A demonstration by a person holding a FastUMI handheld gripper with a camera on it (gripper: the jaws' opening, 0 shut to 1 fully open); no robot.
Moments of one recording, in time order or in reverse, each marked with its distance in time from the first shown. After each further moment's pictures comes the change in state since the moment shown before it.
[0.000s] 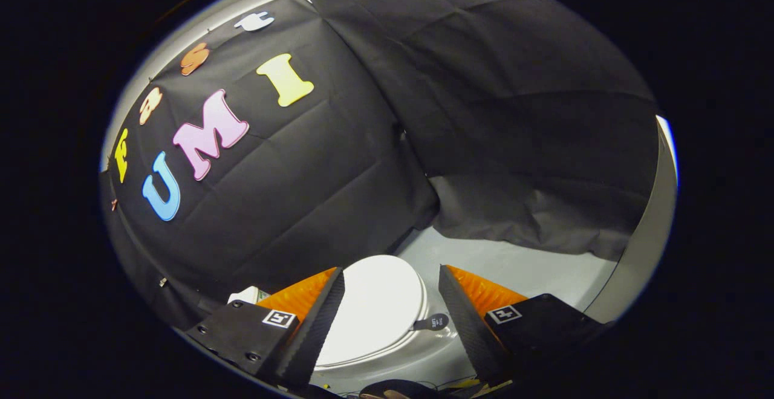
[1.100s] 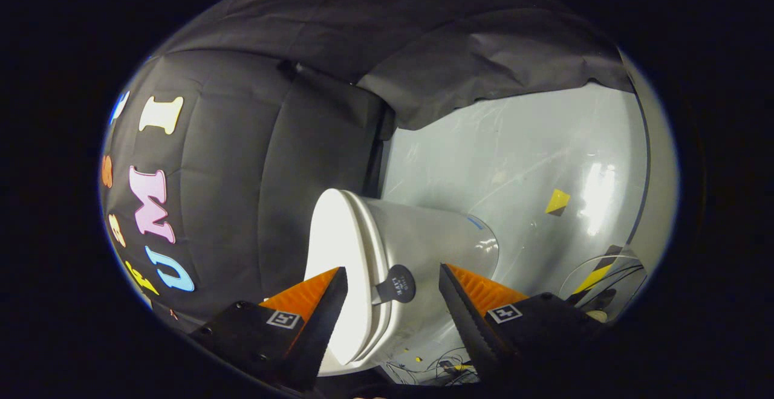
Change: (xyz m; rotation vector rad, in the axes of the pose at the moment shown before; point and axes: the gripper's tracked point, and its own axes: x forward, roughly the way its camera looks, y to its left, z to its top) arm 0.113 -0.125 -0.163 0.566 0.384 -0.033
